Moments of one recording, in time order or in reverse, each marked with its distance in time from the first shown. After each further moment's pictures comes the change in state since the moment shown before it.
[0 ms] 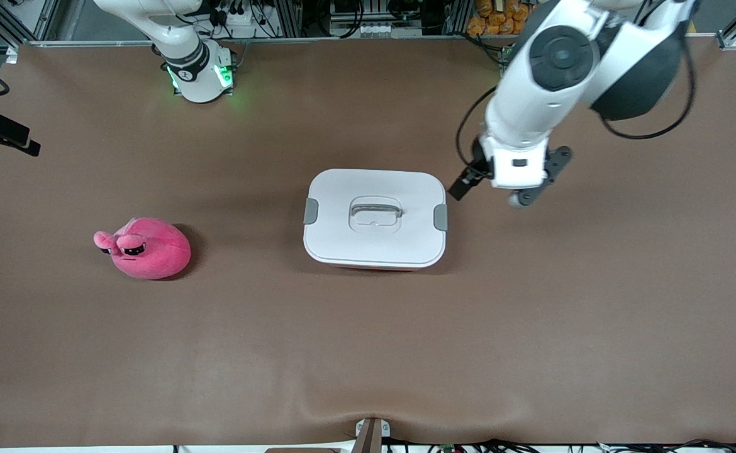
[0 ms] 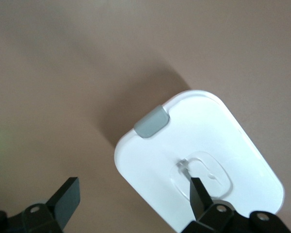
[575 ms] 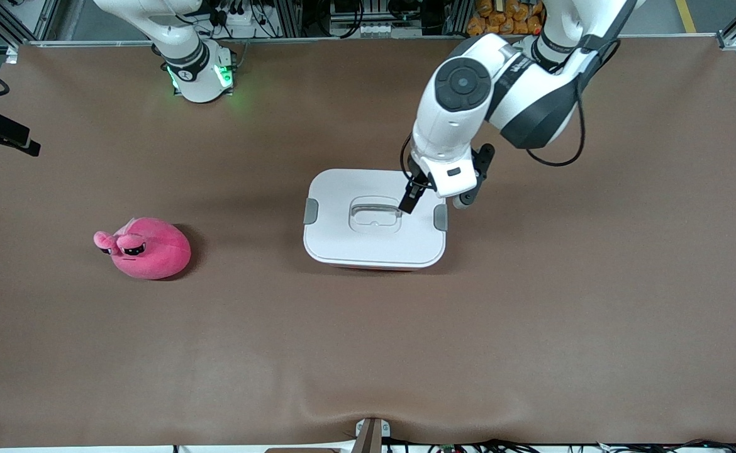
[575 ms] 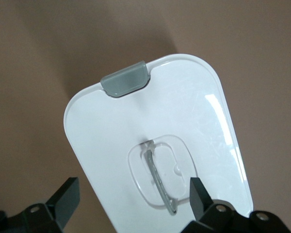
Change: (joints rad) left arm -0.128 0.126 0.000 0.002 0.066 0.152 -0.449; right arm 0.000 0.000 0.000 0.000 0.000 0.000 0.000
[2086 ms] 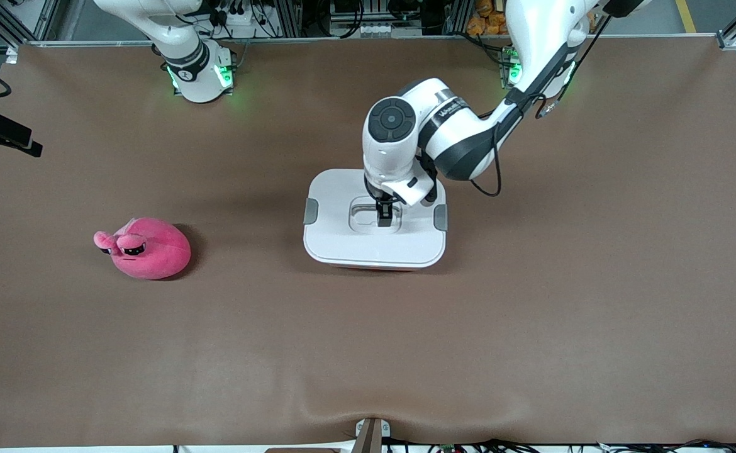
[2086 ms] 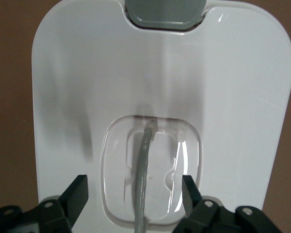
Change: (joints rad) left arm -0.127 0.208 0.002 0.066 0.111 0.102 -0.552; right arm 0.000 0.004 0.002 0.000 0.004 -0.001 0.000
